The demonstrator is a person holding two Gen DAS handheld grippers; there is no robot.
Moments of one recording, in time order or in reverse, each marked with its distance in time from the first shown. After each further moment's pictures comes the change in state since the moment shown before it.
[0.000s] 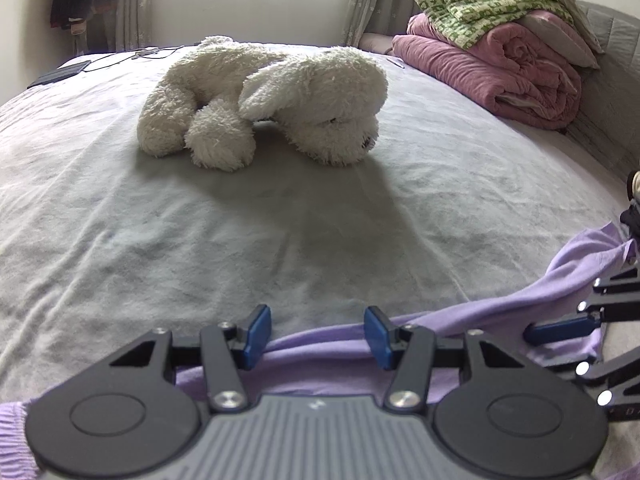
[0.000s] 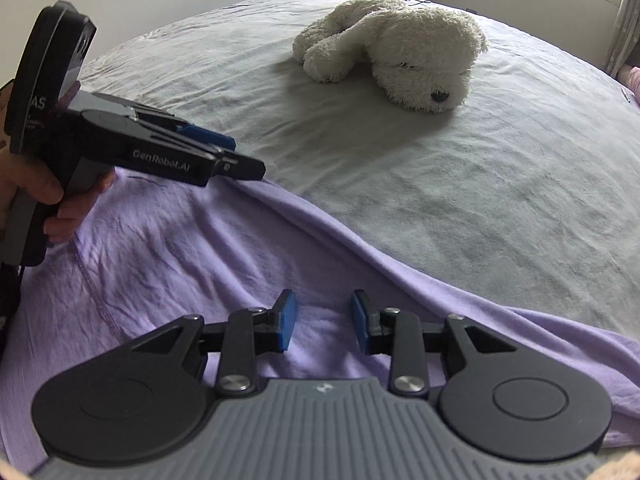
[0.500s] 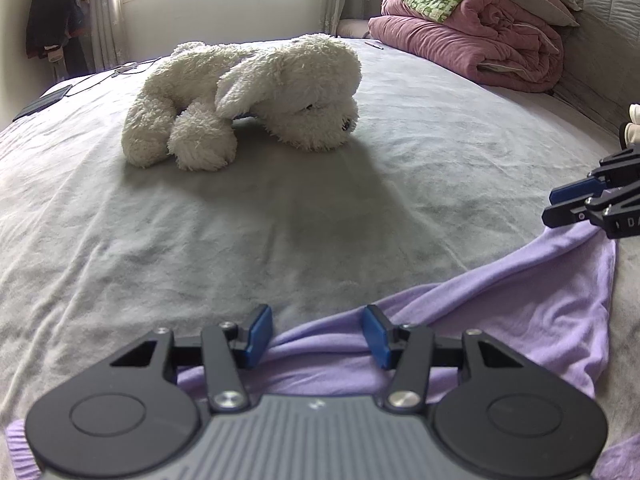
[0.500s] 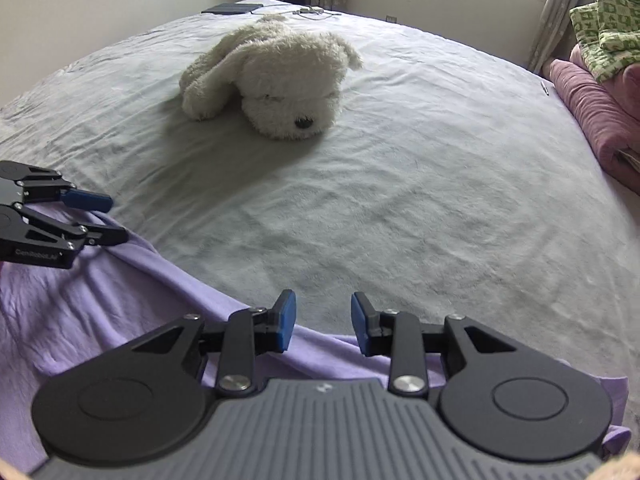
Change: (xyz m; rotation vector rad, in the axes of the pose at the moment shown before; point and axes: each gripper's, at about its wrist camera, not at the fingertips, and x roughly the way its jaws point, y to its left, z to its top) left arm -0.003 -0.007 -0.004 0.097 0.020 0.003; right arm -0.017 -0.067 0.007 0.076 -0.015 -0.215
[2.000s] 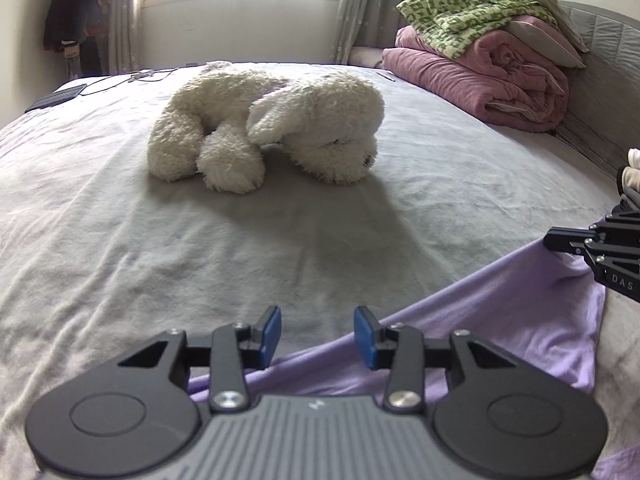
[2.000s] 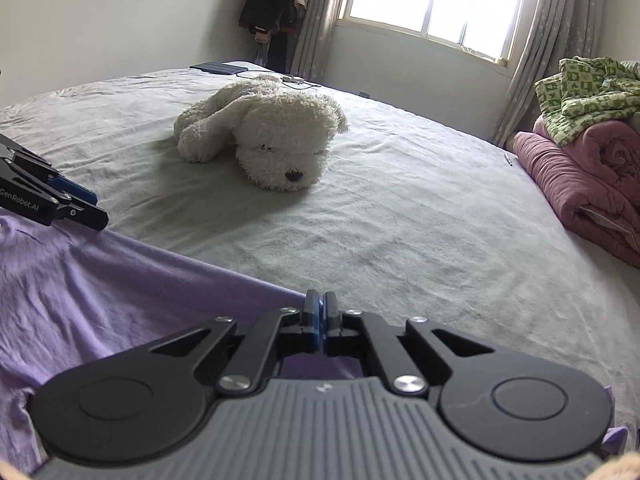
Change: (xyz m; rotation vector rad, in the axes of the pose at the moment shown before) left arm -0.019 0.026 0.003 -0.093 -0.081 -0.007; right arm -0.006 0.027 -0.028 -0.043 -0.287 -0.153
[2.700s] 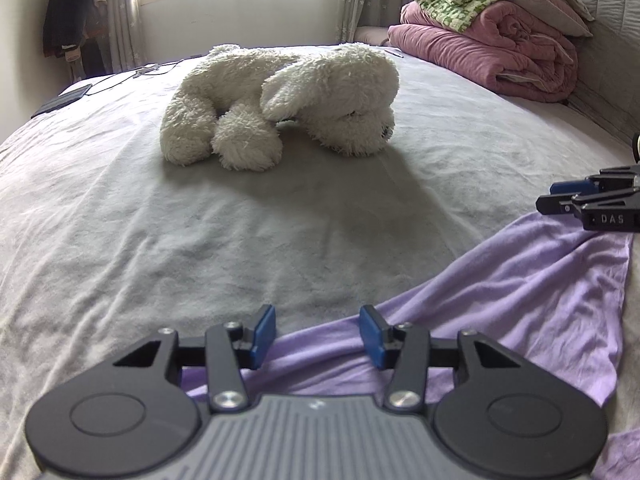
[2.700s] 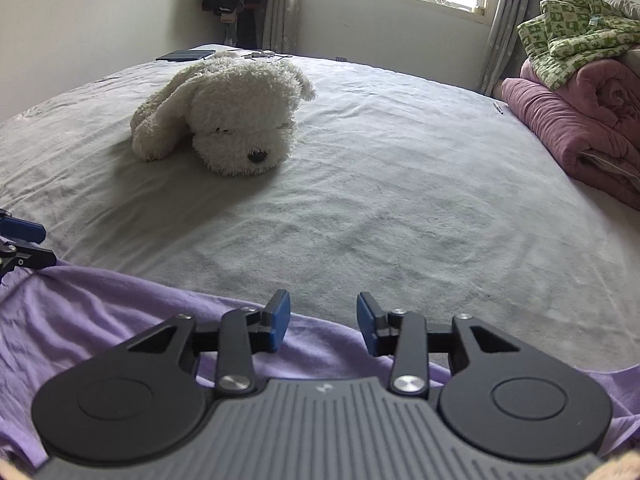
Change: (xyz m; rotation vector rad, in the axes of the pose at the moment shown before) left arm 0.009 0.001 -0.010 0.094 0.063 0.054; right arm 0.037 -0.026 0.007 0.138 0.125 0.015
